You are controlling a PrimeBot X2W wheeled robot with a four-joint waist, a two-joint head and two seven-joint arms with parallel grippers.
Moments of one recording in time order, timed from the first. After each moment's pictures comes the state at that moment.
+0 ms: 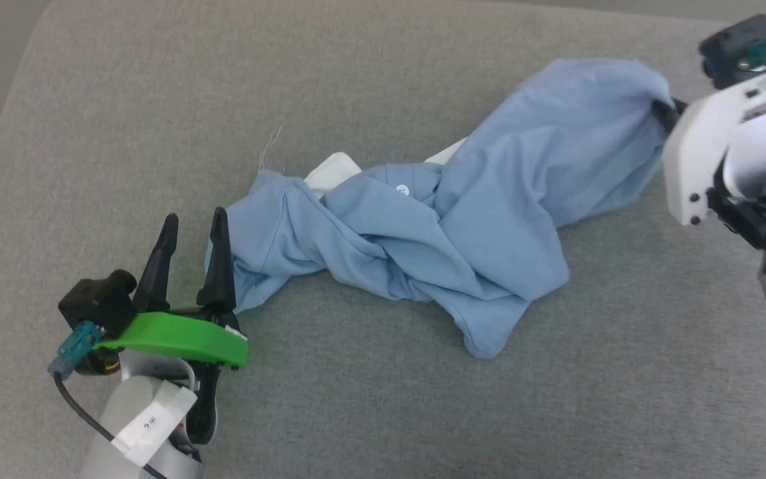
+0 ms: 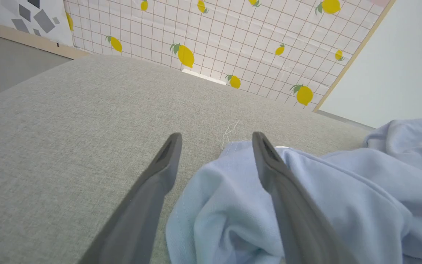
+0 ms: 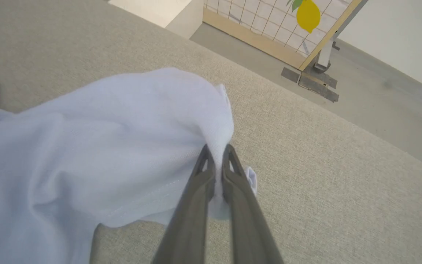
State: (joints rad) left arm -0.25 0.13 -0.07 0.20 -0.45 -0.10 -0.26; right arm -0.71 -0.36 0.18 0.22 0.25 0.13 0.71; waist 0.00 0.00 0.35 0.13
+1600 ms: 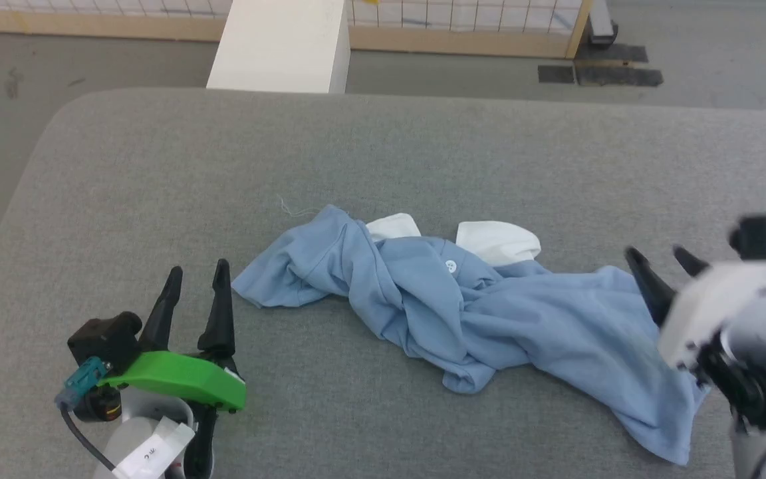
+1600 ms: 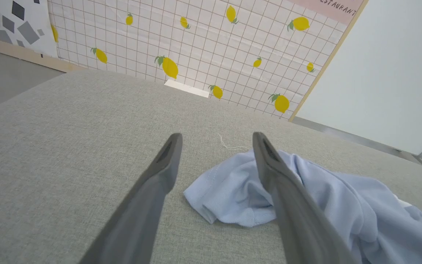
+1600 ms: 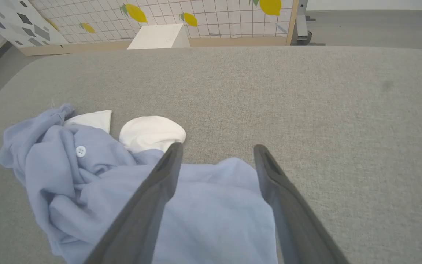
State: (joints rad) left arm -0.16 0.15 -0.08 0.21 -0.48 -0.09 -0.22; right arm -0.20 -0.12 -0.13 -0.04 0.30 0.13 0.60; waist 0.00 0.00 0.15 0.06
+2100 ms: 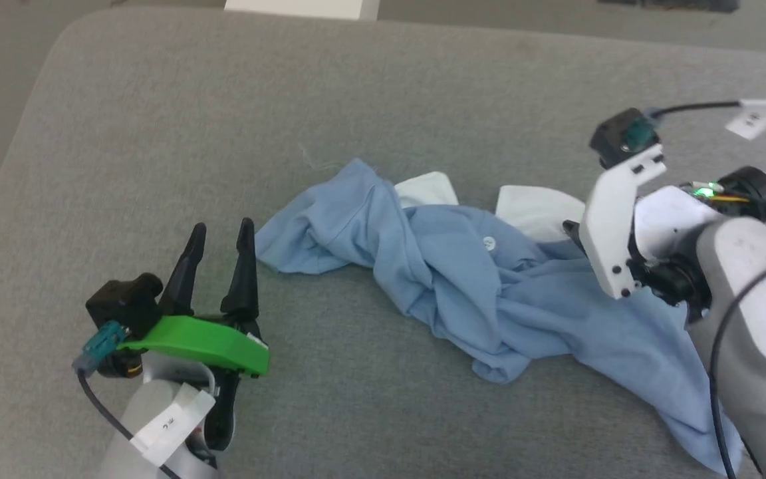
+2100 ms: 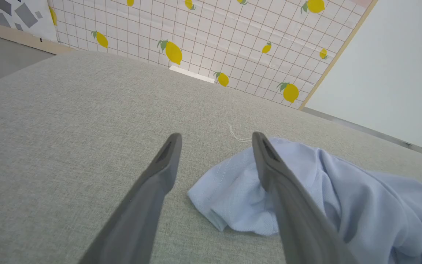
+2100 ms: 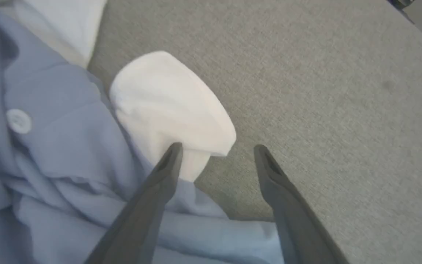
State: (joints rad) left arm -0.24 0.13 -0.13 0.20 -0.48 -0.09 -0.23; right arm -0.63 -0.29 0.31 0.24 0.28 0.13 0.94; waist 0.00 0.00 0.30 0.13
